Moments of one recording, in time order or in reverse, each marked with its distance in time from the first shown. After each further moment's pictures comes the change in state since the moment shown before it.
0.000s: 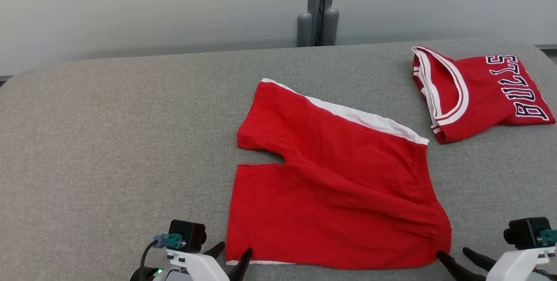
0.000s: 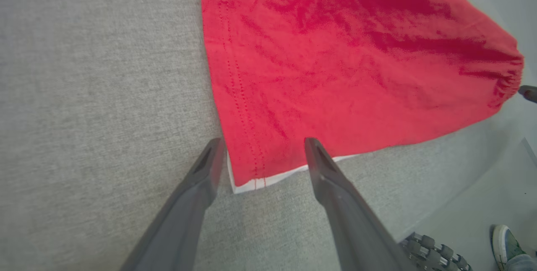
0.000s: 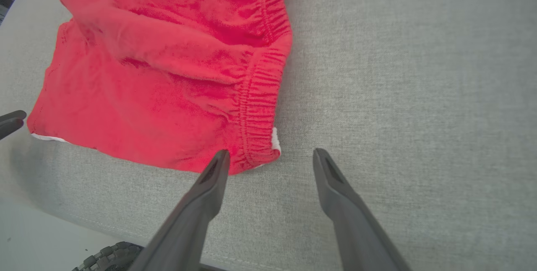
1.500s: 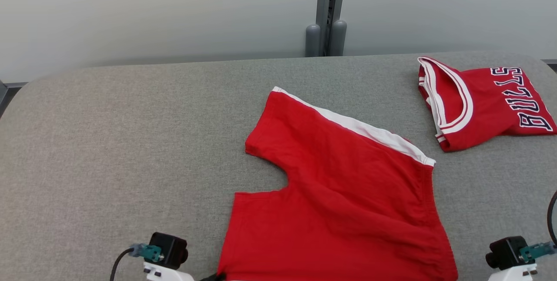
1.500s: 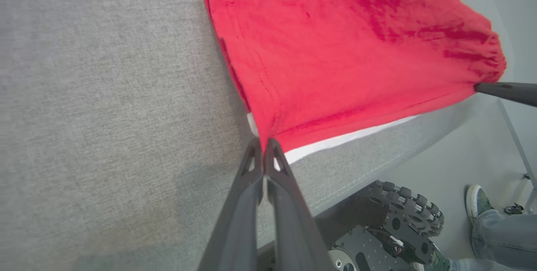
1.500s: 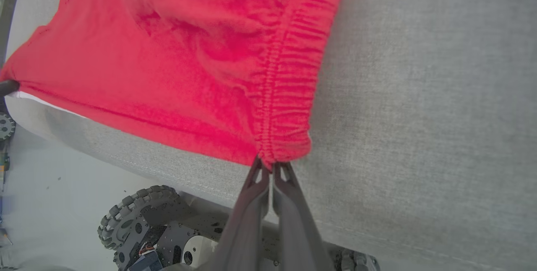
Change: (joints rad) left arm 0.105 0.130 0.013 -0.214 -0.133 0.003 0.225; right arm 0.016 -0.077 0.124 0.029 0.148 0.000 0.076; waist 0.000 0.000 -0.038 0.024
